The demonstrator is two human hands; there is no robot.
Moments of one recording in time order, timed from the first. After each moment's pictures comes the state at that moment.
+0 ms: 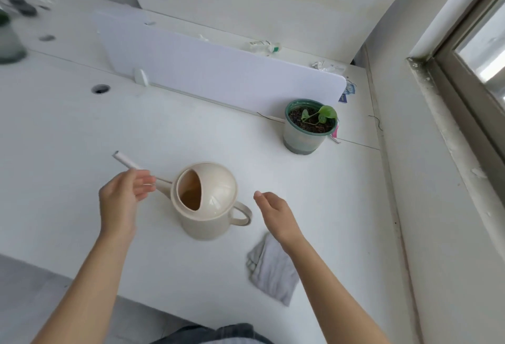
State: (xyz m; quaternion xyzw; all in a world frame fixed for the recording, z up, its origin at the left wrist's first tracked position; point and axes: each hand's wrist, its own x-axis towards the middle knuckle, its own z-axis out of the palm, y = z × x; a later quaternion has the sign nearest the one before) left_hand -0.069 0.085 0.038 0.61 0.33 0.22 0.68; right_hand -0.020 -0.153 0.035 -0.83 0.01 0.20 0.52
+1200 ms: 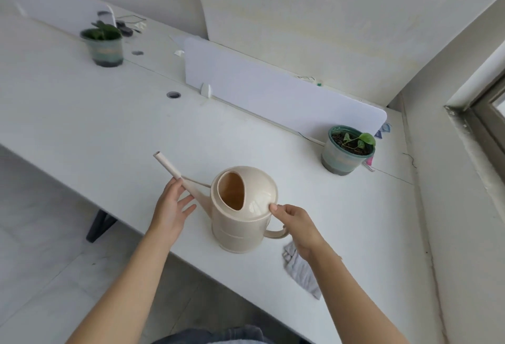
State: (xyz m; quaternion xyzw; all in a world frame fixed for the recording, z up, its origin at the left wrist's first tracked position) left_hand -0.156 0.106 0.003 0.44 0.31 0.15 0.83; right_hand -0.085 -0.119 0.036 -0.74 -0.04 0.29 0.60
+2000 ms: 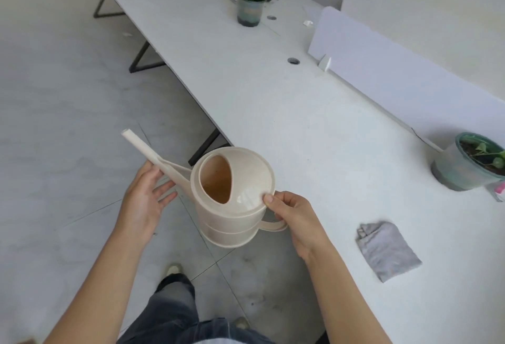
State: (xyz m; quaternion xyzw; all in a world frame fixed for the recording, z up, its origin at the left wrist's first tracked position) left_hand -0.418 0.120 0.032 0.41 0.41 0.36 0.73; right_hand -0.244 -0.042 0.052 -0.67 -0.20 0.44 0.56
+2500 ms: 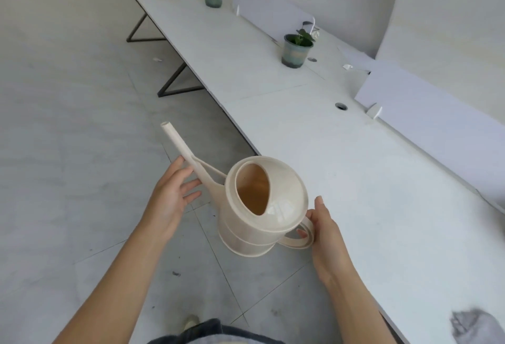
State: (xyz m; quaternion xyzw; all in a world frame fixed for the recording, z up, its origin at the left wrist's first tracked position) left_hand -0.462 0.306 0.056 0.45 0.37 0.35 0.73; right_hand -0.298 0.135 0.055 -0.70 -0.16 0.38 0.59
